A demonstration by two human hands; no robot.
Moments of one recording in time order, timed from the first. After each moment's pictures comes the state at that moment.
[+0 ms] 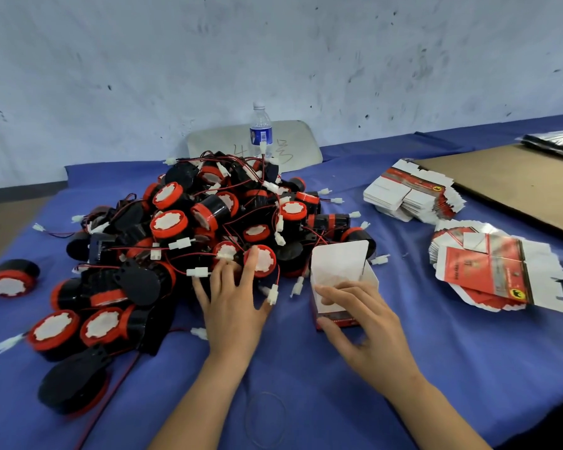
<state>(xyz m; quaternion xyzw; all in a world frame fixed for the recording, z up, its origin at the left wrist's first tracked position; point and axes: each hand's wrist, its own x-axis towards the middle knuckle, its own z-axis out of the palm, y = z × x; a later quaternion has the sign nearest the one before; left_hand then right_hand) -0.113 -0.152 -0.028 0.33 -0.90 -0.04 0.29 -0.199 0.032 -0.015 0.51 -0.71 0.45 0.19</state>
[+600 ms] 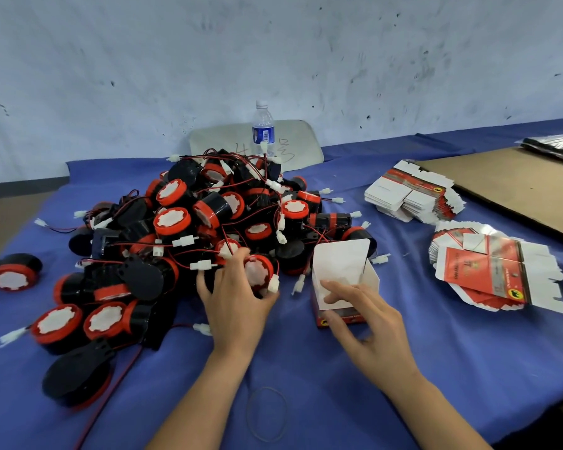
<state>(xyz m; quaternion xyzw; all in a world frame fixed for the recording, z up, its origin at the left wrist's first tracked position) -0.116 -0.144 -0.021 0.32 -0.84 -0.13 0.41 -0.194 0.035 -0.012 0.49 -0.70 0.51 0.14</state>
